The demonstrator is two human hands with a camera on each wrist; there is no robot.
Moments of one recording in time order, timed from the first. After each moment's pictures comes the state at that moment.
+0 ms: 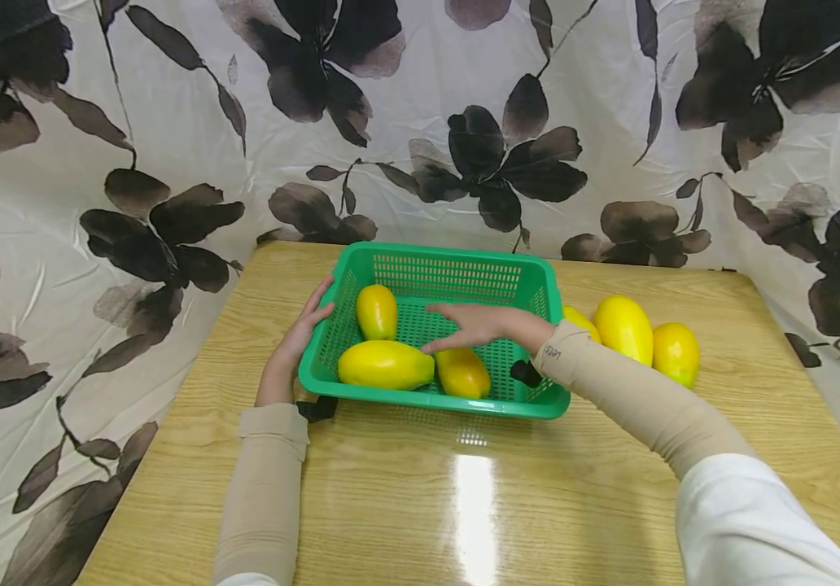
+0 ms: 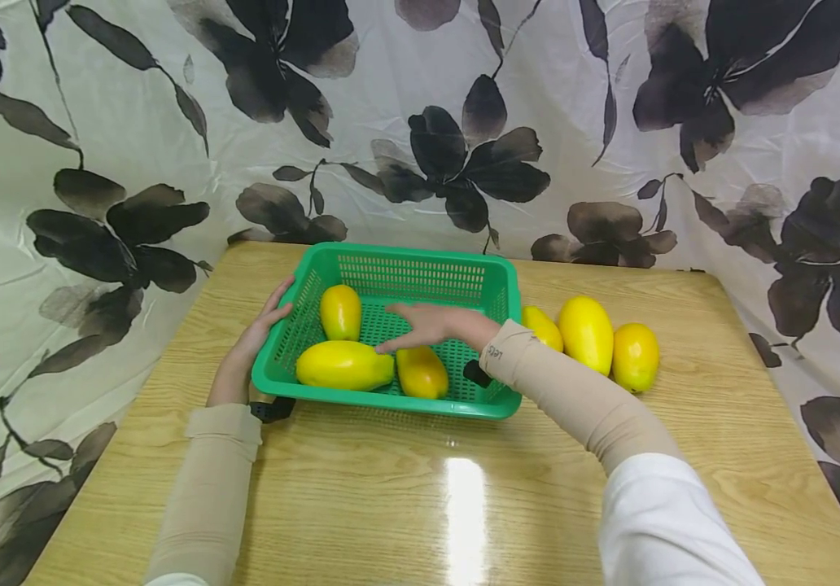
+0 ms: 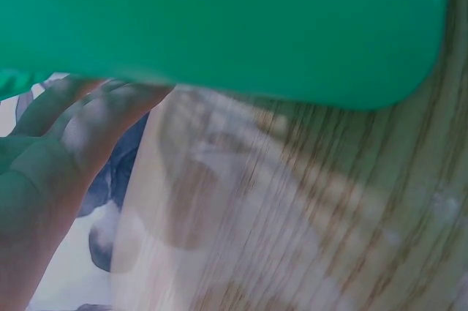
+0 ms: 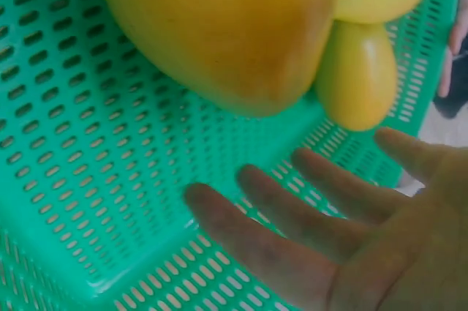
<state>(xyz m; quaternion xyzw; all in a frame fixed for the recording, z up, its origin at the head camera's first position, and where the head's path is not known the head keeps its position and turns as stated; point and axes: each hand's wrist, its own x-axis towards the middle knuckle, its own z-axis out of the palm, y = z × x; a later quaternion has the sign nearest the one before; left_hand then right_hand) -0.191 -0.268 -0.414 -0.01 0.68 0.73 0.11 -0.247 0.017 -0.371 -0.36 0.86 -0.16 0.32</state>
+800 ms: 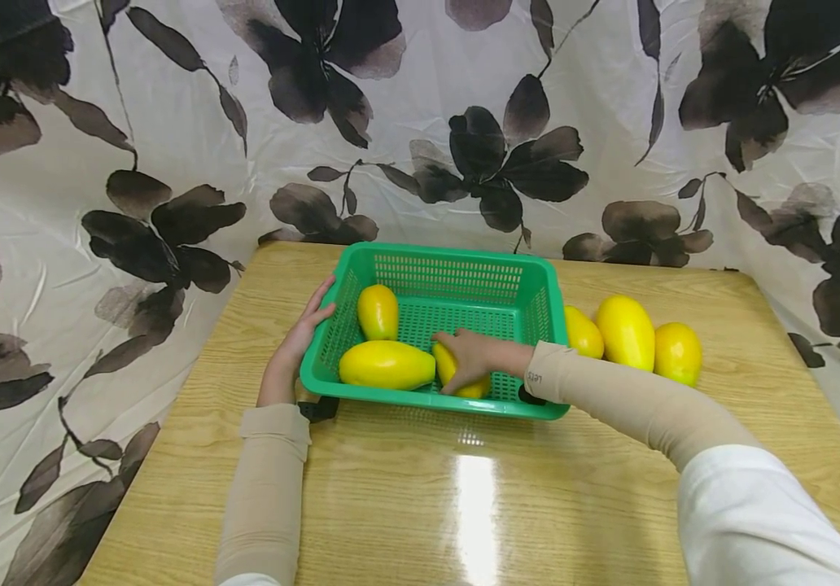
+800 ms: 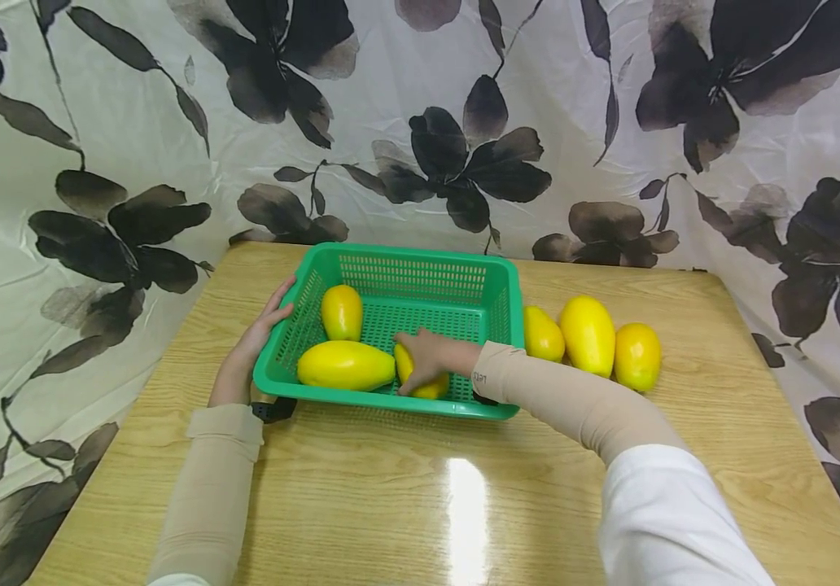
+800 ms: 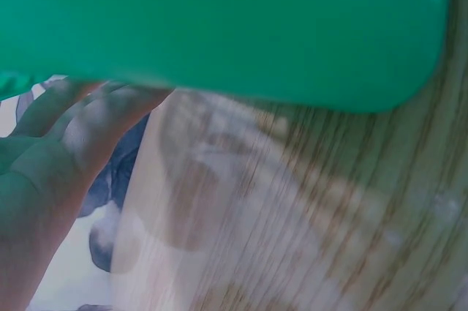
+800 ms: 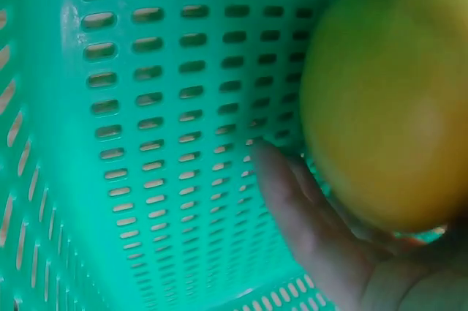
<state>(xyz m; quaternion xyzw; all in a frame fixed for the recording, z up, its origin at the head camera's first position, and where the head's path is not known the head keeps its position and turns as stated) -0.197 -0.270 -0.422 -0.01 0.67 0.73 0.11 -0.225 0.013 -0.416 -0.33 0.89 -0.11 0.30</state>
